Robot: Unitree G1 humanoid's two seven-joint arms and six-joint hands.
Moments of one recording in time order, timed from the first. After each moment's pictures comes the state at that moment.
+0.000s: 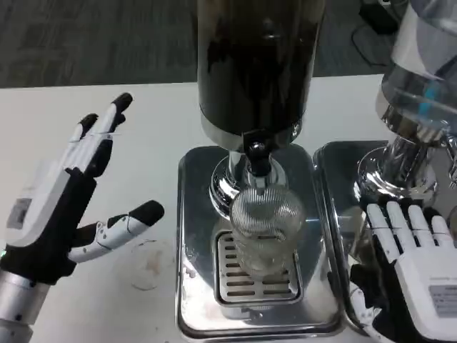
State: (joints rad) left arm -0.06 0.58 -0.08 0.54 0.48 -0.94 0.41; right arm 0.49 -0.37 0.32 -0.33 -1.16 0.17 -0.36
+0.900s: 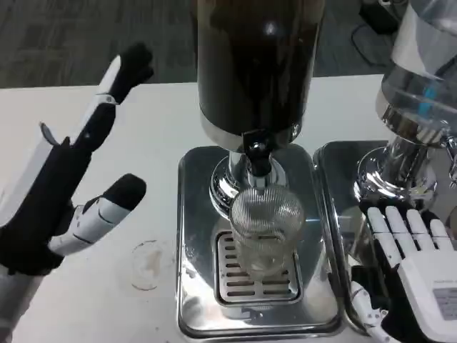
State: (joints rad) left arm 0.01 0.57 -0.06 0.22 -0.10 -1.01 -0.13; right arm 0.49 -0.40 0.28 -0.30 -1.11 0.09 -0.36
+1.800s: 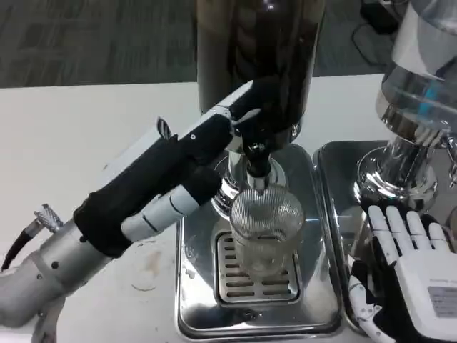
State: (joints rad) left arm -0.14 0.41 -0.12 0.17 -0.39 -0.71 -0.75; right arm 0.48 -0.32 0.29 -0.28 -1.11 0.13 -0.35
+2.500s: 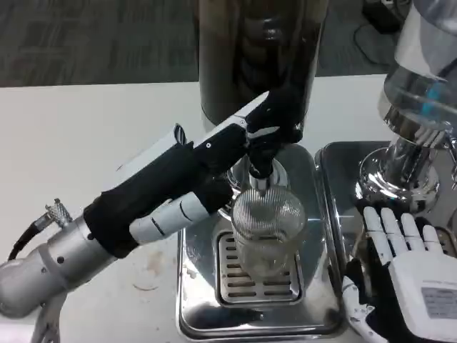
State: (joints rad) left arm -0.17 0.39 -0.09 0.18 -0.38 -0.66 -0.86; right arm 0.47 -0.29 0.31 -0.27 -1.11 0.14 -0.36
